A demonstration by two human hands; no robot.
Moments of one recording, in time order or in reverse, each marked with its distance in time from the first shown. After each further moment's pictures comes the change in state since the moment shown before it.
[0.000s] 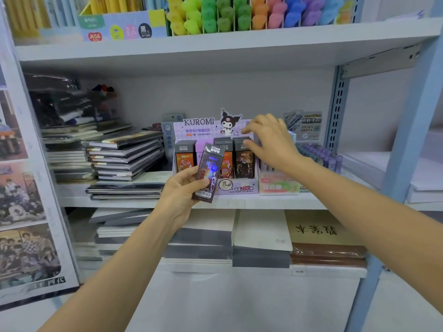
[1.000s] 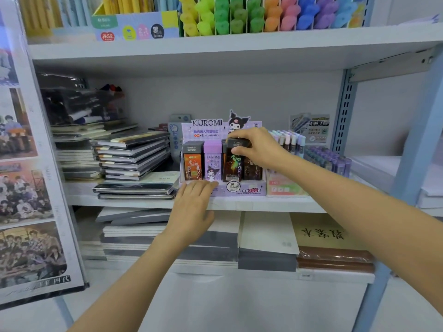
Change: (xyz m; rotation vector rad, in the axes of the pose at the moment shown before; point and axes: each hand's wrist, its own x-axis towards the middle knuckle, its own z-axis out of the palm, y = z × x) left_hand 0.005 -0.036 -0.033 1.640 -0.095 0.659; right_hand 0.016 -0.029 0.015 0.391 -0.192 0.037
